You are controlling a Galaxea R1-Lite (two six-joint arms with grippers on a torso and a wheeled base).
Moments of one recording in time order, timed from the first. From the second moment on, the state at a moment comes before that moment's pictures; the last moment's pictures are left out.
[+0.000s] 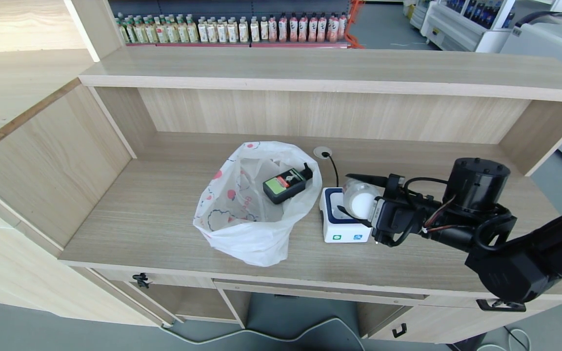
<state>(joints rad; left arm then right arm) 0.00 0.00 0.00 0.00 0.05 0.01 0.38 1.92 -0.74 -1.17 0.52 -1.20</state>
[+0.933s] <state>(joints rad) 0.00 0.00 0.00 0.00 0.05 0.01 0.38 1.93 -0.74 -1.17 0.53 -1.20</state>
